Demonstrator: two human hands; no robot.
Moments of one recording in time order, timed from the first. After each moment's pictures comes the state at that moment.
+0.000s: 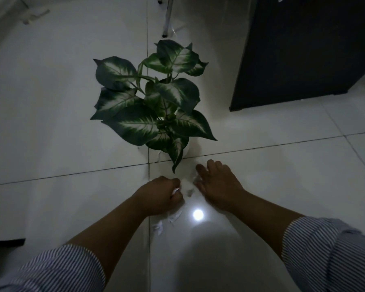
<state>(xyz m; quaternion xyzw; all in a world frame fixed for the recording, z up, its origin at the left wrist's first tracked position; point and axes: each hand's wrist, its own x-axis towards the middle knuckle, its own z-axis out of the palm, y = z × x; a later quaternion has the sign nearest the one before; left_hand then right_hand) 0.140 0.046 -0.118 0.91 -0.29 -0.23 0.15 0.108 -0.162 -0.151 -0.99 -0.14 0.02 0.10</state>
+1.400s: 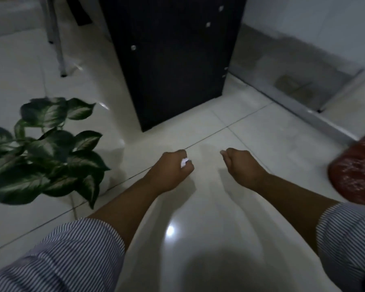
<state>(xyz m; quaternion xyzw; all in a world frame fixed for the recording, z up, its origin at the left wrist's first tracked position) 0.128 -0.181 -0.035 0.83 -0.38 -0.21 0.35 0.005 -0.371 -0.046 -0.94 0.25 -0.01 0.25</state>
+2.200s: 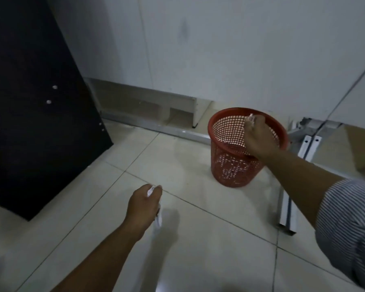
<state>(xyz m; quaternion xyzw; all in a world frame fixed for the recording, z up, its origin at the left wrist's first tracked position) -0.027 -0.349 0.014 0.78 -0.30 -0.33 0.45 -0.236 -0.572 0.091 -0.70 0.61 -0.30 0.24</state>
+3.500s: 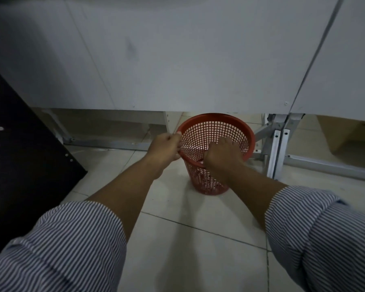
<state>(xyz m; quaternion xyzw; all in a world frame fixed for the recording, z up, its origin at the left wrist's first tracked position) -0.087 -0.533 0.106 0.70 -0.41 -0.41 0.42 -0.241 -0.565 0.066 -0.82 0.57 -0.06 -0.01</state>
